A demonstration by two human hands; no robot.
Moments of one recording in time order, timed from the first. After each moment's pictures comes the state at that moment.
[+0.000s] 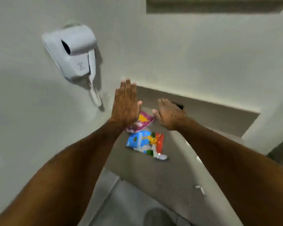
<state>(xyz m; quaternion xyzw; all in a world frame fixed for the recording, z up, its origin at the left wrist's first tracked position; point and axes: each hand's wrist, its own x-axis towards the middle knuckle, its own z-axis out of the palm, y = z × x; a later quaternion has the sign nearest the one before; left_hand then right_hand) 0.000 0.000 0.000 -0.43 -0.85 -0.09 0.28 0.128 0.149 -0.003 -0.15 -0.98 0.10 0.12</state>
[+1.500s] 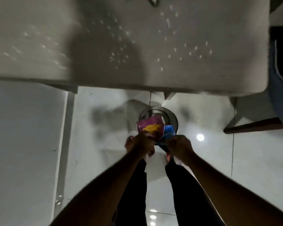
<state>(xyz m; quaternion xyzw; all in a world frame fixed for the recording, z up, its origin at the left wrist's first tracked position) 0.363 -0.094 -0.577 -0.03 -0.80 -0.17 -0.58 0.500 -0.011 -0.549 -0.60 -0.56 0.52 -0.23</state>
